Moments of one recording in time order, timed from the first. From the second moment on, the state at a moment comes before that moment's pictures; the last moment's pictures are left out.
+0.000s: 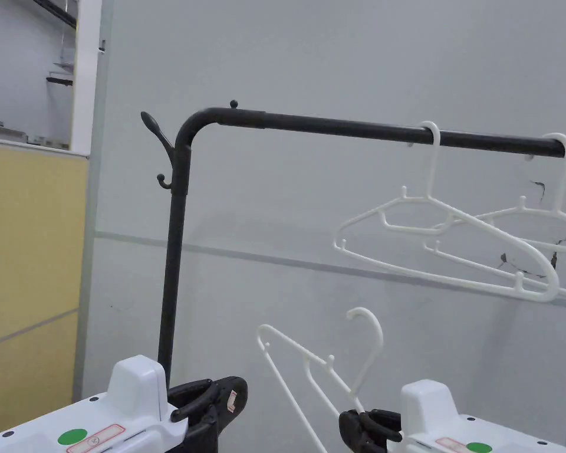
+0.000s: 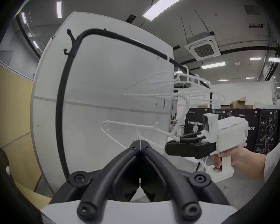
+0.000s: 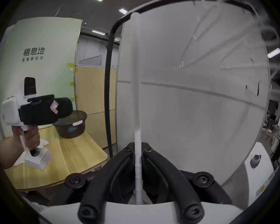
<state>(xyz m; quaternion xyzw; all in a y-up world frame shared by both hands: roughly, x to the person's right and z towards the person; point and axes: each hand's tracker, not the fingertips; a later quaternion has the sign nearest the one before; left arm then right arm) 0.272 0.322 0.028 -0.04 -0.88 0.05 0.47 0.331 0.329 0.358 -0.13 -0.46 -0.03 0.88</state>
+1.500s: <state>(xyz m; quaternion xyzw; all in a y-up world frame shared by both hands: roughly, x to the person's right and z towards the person) -0.020 0.286 -0.110 -0.05 -0.66 -0.01 0.75 0.328 0.285 0.021 -0.07 0.27 0.01 0.96</state>
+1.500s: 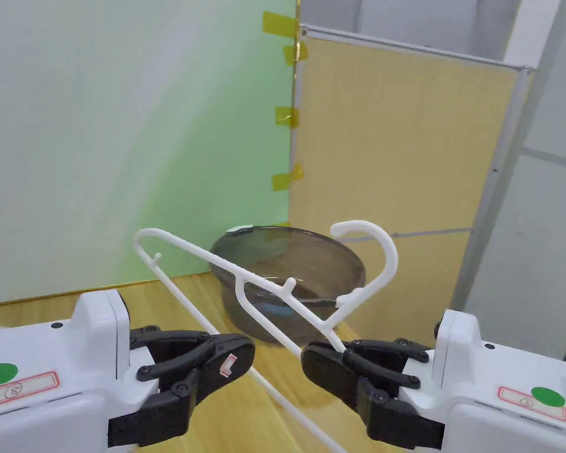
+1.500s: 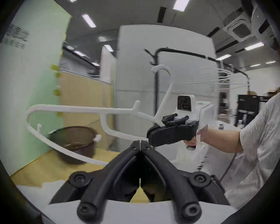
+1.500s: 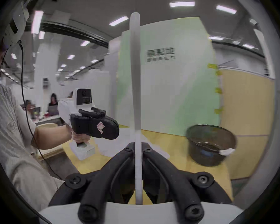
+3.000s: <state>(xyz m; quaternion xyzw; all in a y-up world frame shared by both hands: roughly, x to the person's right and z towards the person) -0.197 0.116 -0.201 -0.41 -0.19 -0.08 0.89 0.161 0.186 -0.154 -0.15 0.45 0.06 0.88</state>
